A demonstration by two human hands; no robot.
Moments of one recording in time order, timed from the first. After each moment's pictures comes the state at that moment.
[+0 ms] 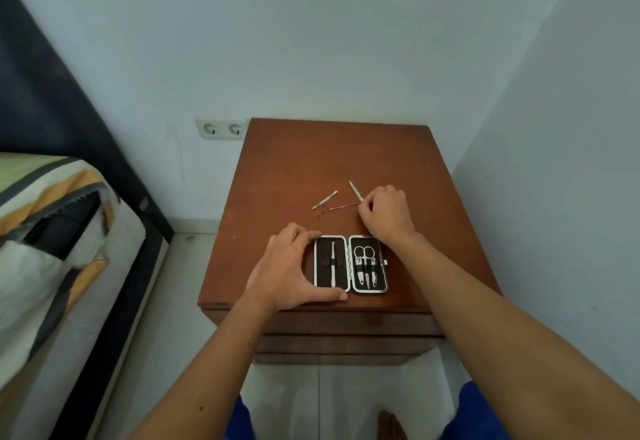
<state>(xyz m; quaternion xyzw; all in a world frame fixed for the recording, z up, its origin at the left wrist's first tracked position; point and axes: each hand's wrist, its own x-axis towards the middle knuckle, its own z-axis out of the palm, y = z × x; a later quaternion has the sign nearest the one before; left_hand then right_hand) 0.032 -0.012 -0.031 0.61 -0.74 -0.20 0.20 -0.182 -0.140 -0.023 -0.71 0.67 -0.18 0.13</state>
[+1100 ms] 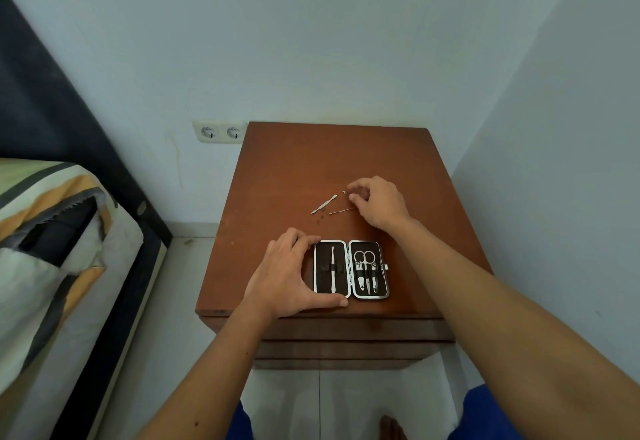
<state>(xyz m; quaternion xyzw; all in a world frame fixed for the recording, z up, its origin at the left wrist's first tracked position) 0.033 -0.012 -0.032 0.60 -0.74 -0.20 0.21 -0.177 -0.167 -0.011 -0.73 0.63 -0.17 0.19</state>
